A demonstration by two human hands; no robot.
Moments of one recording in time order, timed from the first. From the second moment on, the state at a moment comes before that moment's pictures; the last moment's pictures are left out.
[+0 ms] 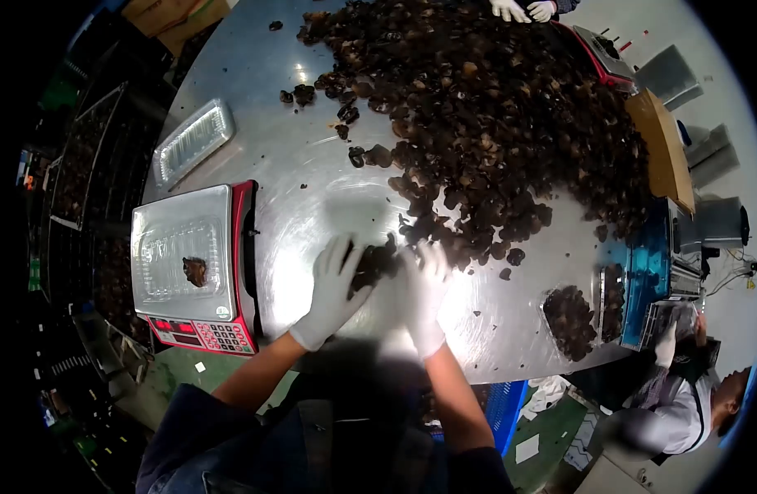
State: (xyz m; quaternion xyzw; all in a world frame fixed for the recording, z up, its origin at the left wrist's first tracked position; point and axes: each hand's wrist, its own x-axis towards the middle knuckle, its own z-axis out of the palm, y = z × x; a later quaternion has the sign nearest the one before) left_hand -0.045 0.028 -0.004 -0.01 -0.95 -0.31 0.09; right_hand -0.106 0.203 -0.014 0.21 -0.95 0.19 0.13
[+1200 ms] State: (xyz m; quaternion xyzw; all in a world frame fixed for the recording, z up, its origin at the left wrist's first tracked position) left_hand 0.008 -0.001 -0.016 0.10 -0.93 -0.32 0.16; right_hand -0.046 0.214 -0.014 0.13 -0.97 0.17 0.10
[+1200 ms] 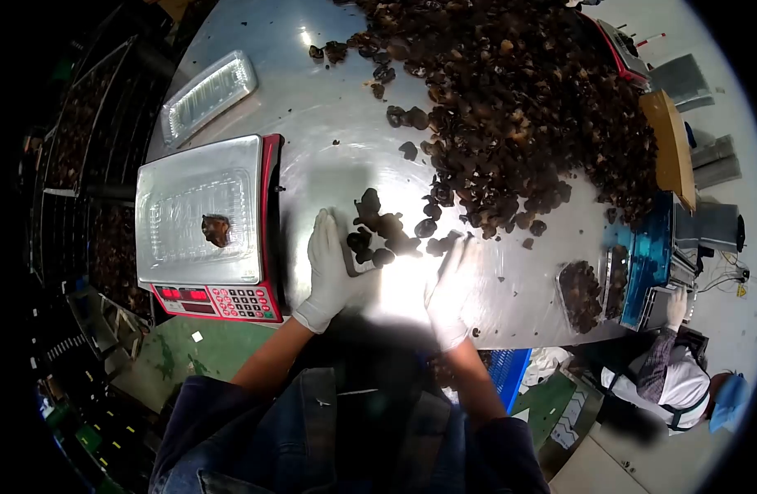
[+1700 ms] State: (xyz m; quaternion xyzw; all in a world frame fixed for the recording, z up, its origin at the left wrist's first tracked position) left_hand -0.013 -0.007 0.002 0.03 -0.93 -0.34 0.15; right_hand -0.059 0.170 0.009 0.24 -0.93 0.28 0.08
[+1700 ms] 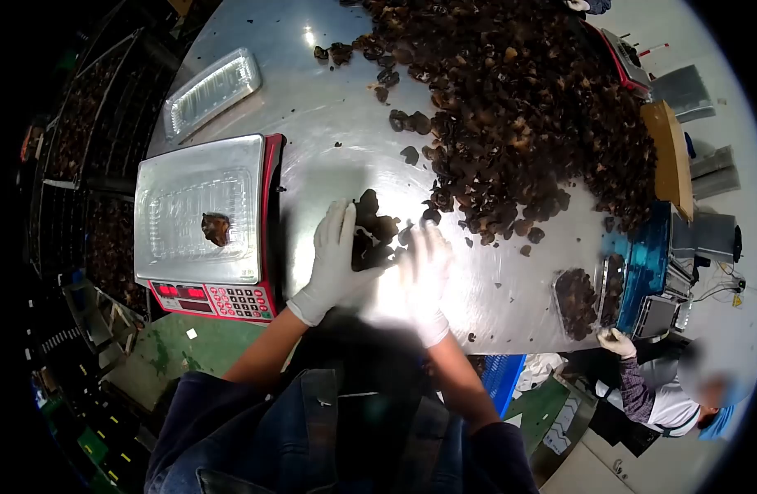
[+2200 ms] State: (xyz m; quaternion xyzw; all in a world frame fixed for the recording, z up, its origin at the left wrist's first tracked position) left_hand -0.027 -0.007 0.029 0.03 -0.92 -0.35 0.16; right_hand -0.060 0.329 0.066 0.20 -0.97 0.07 -0.15
